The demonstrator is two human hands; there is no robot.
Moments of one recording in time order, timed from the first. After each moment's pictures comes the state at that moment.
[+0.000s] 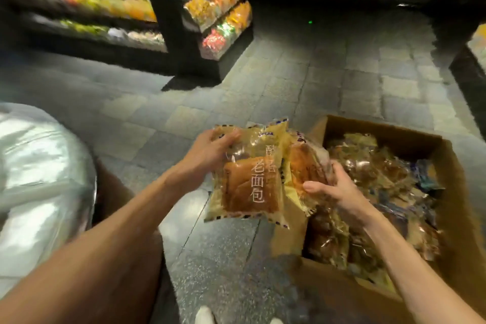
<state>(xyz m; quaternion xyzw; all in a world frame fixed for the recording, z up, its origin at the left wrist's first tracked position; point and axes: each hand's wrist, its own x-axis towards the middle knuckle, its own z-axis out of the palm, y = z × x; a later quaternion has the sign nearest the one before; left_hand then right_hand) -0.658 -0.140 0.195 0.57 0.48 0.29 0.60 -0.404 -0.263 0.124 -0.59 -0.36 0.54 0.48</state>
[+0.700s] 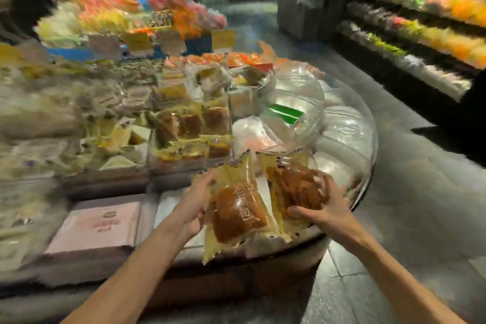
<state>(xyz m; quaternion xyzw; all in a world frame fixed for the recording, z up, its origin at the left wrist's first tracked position) -1.252 -0.501 0.185 0.03 0.65 0.63 0.42 -1.050 -0.316 0.156 -0.27 -0.72 0.60 0.20</state>
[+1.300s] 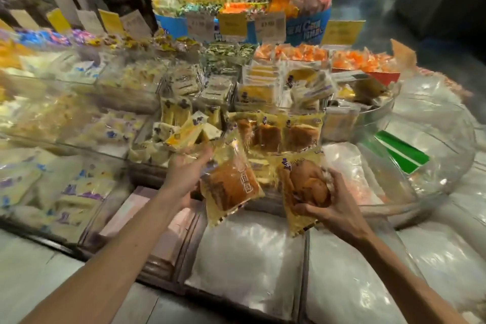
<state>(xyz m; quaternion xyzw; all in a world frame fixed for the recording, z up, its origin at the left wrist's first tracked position) -1.478 -0.527 0.182 -0.08 0.72 0.68 0.13 -1.323 -0.263 0.121 -0.14 -0.80 0.58 0.09</state>
